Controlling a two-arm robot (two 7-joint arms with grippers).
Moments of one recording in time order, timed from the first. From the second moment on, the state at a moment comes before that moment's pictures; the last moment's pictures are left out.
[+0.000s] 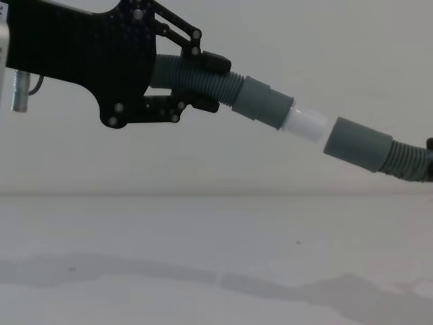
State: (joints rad) left arm -0.64 0.78 0.61 -1.74 0.58 -0.83 -0.44; right arm 0.17 0.91 -0.30 -1.80 0.00 -0.53 0.71
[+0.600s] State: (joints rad) left arm -0.64 0.78 0.61 -1.74 0.59 -0.83 -0.44; right arm 0.19 0.91 -0.31 -1.81 0.01 -0.52 0.70
